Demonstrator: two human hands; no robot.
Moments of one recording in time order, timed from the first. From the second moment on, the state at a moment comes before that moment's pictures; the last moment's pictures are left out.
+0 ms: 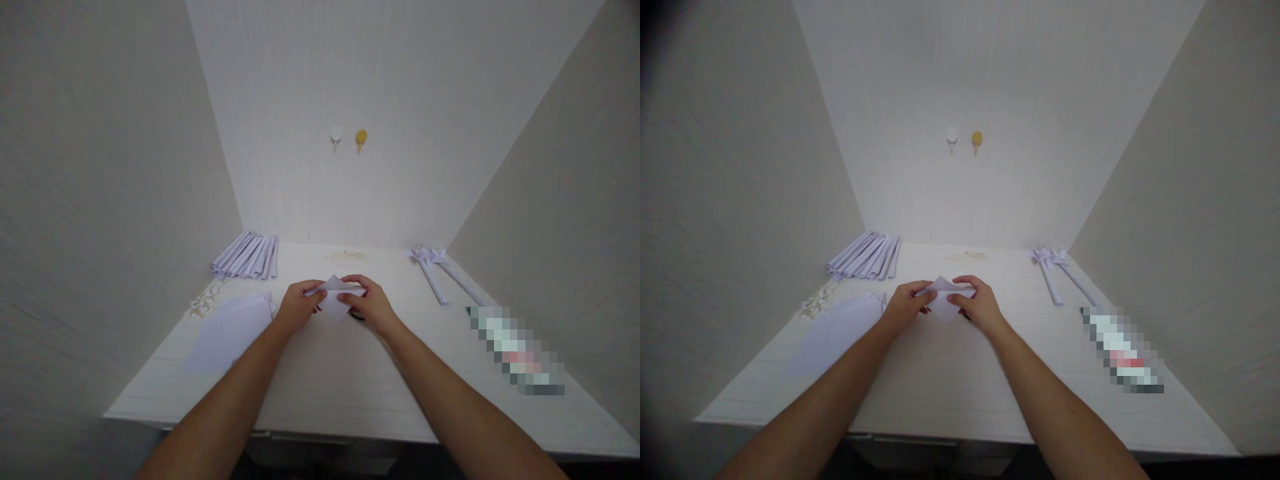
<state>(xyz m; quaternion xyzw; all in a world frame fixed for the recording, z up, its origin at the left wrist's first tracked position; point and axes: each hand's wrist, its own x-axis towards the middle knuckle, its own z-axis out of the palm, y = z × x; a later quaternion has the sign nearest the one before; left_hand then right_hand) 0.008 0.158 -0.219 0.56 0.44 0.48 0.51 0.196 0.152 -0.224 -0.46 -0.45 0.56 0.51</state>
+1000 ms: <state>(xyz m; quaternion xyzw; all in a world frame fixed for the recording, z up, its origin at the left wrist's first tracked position) 0.007 0.156 -0.211 0.48 0.45 0.49 0.57 0.212 0.143 -0.207 -0.37 -0.54 0.65 0.39</state>
